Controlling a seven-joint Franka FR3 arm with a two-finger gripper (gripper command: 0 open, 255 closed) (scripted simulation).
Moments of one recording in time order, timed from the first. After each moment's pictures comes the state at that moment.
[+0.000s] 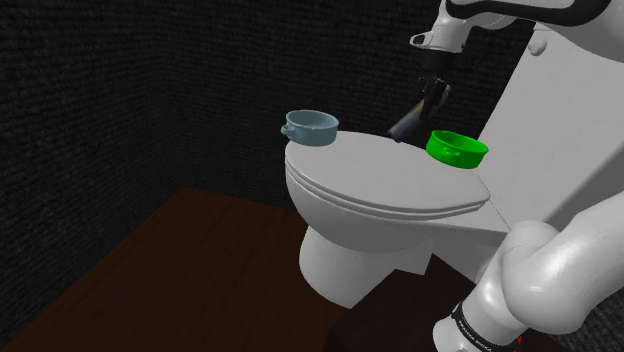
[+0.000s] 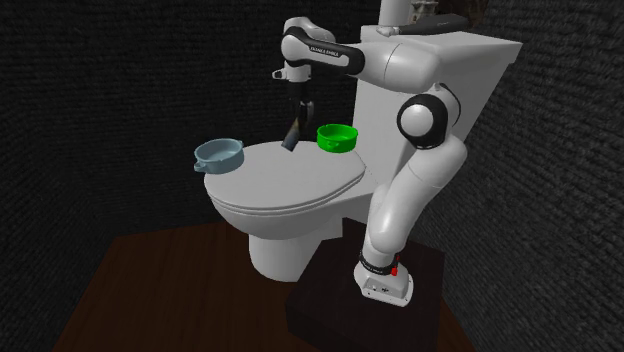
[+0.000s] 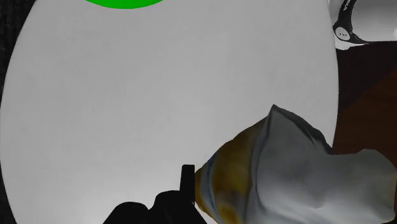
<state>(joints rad) 0.23 -0.36 -0.49 -1.82 -0.07 1.41 -1.03</state>
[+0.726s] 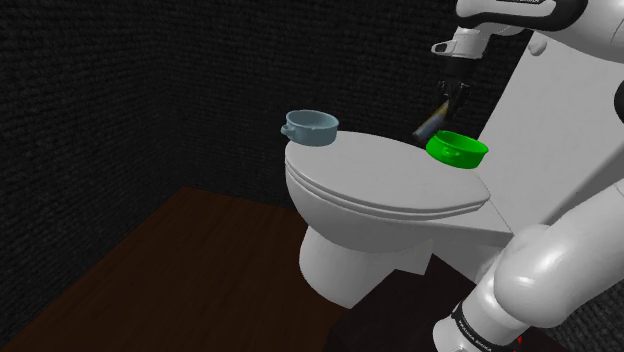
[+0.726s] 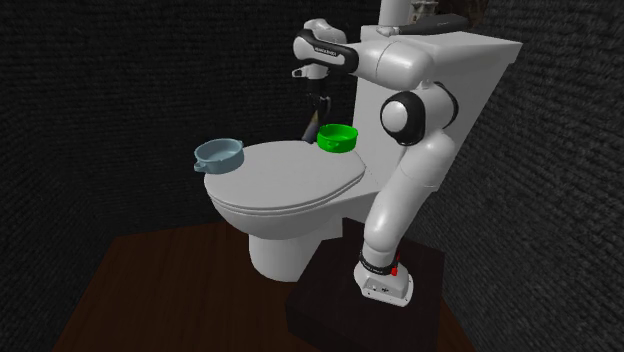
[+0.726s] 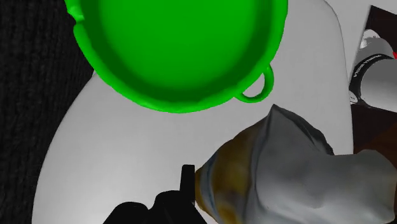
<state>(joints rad) 0.03 -0.25 -0.54 -1.74 -0.09 1.40 -1.37</state>
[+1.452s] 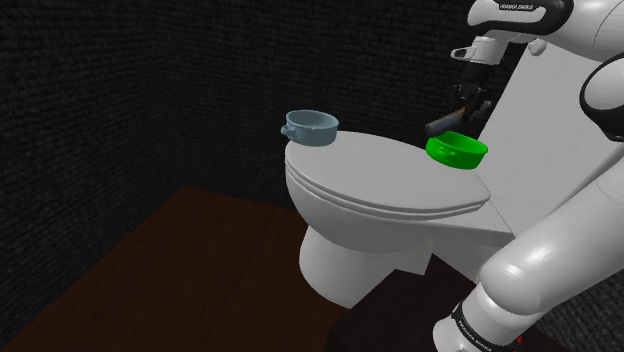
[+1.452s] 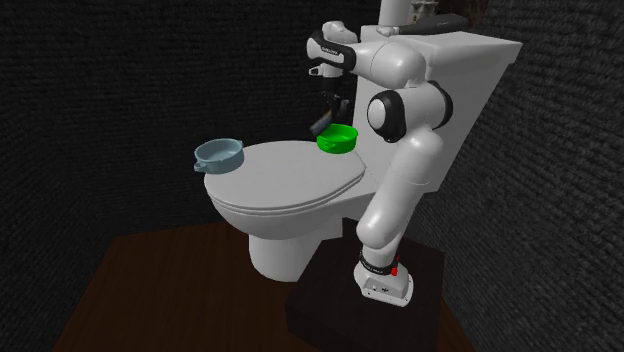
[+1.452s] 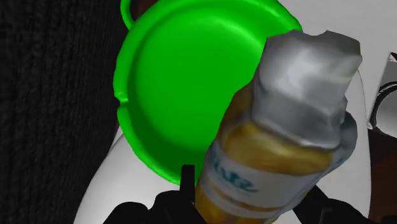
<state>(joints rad) -0.25 -0.15 -0.47 -1.69 -0.03 1.44 -1.58</state>
